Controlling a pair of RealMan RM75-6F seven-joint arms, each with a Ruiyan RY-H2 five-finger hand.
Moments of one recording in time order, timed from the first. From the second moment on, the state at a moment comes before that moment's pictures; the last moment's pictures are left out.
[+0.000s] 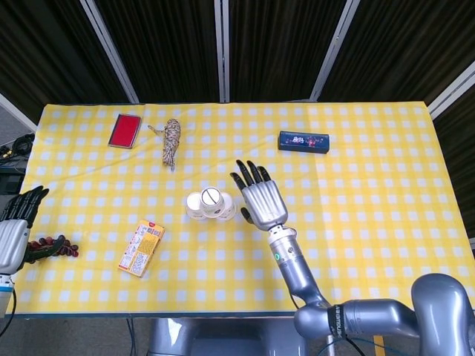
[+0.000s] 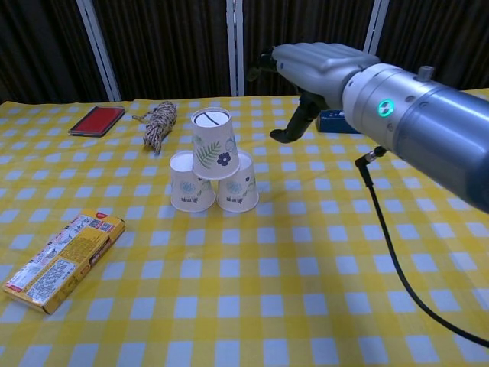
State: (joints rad) left arm -0.17 -1.08 -0.08 -1.71 1.40 1.39 -0.06; right arm 0.89 -1.67 0.27 -1.72 -0.89 1.31 -0.77
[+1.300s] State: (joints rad) left arm -0.08 -1.18 -0.03 -1.60 1.52 1.55 0.01; right arm 0.25 -1.34 -0.07 -1.42 -1.51 1.64 -0.02
